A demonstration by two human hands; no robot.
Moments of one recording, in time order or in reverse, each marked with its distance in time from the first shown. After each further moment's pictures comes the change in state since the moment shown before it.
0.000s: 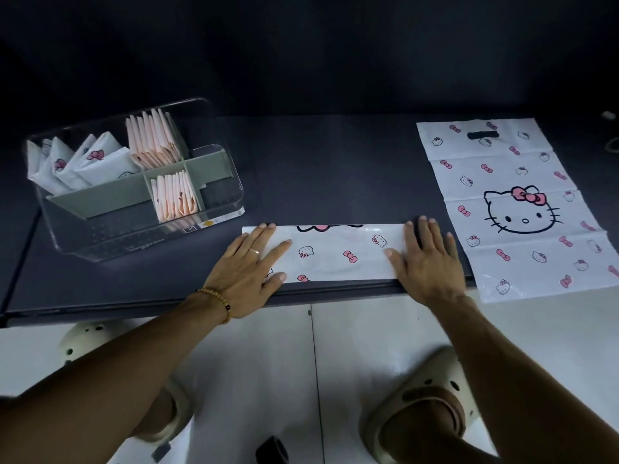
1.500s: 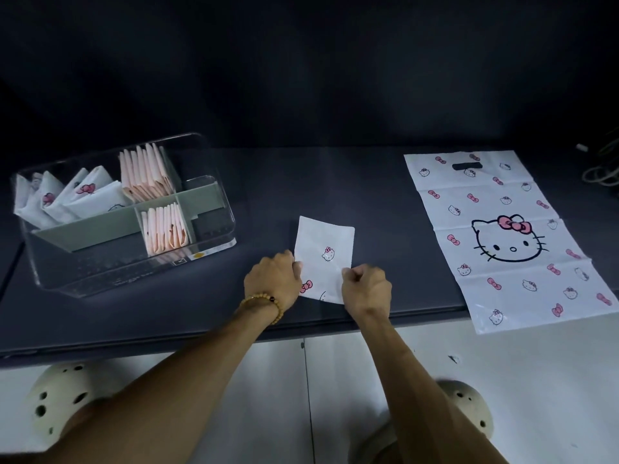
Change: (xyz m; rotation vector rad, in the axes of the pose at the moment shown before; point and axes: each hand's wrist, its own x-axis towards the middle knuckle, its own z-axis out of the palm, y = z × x) left_hand 0.064 0.054 -0.029 -0.454 0.094 -0.502; right_hand 0.015 -0.100 -0.012 0.796 -0.046 0.531
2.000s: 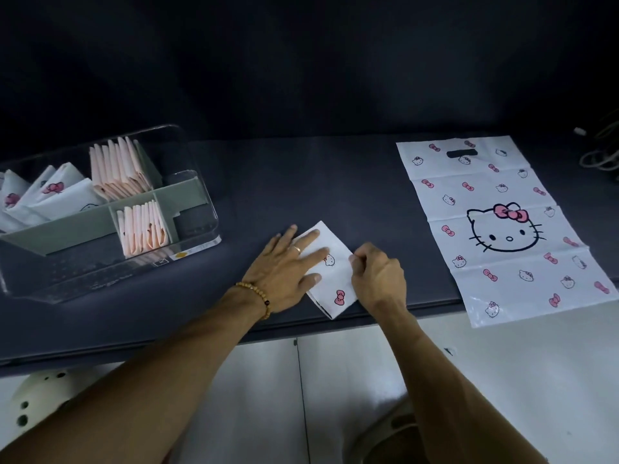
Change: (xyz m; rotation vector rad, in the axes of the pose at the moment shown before) left_hand 0.021 0.001 0.011 0.332 -0.095 0.640; right_hand 0.025 0.016 -0.023 -0.271 0.076 -0.291
